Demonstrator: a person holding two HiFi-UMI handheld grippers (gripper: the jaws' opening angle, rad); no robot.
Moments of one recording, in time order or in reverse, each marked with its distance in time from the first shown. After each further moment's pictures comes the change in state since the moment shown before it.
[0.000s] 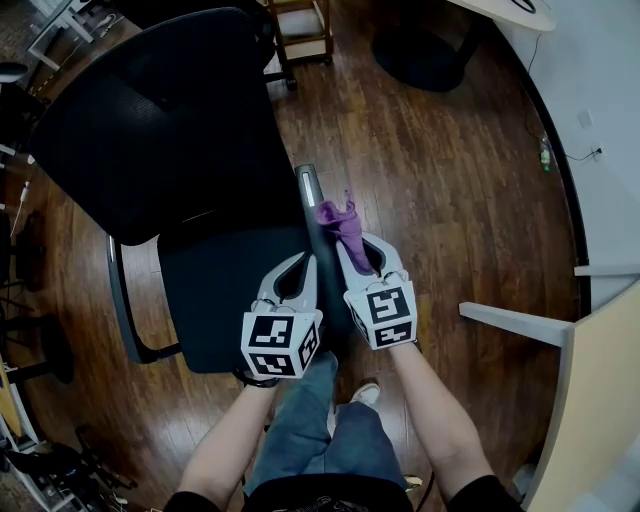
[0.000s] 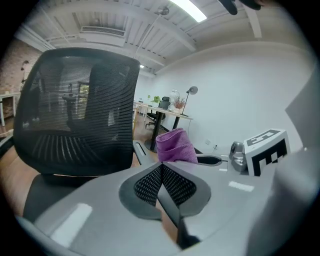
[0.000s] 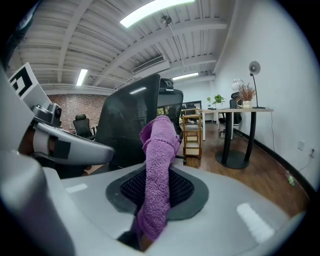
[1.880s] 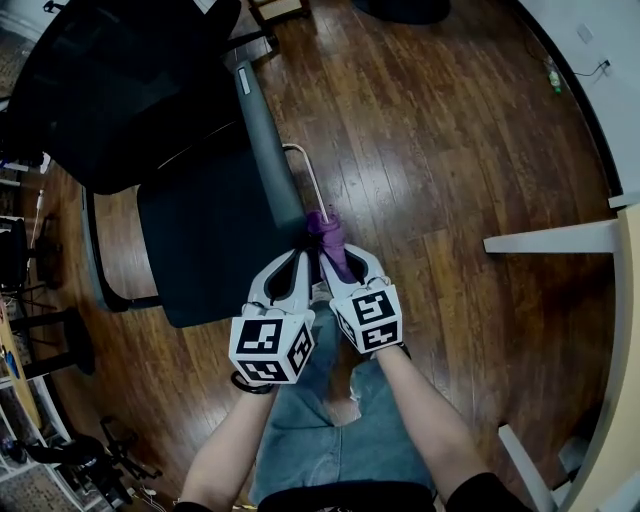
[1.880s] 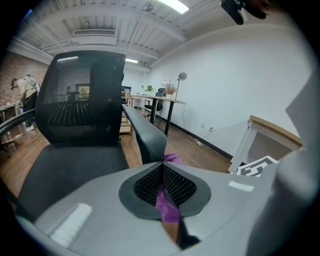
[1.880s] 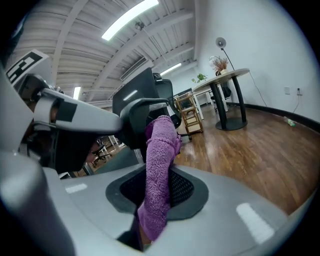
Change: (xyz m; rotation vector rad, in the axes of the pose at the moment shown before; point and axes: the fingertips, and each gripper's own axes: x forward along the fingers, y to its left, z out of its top) left arm -0.070 -0.083 -0.184 0.081 0.067 0.043; right arm -0.108 0.076 -0.227 0.267 0.008 0.077
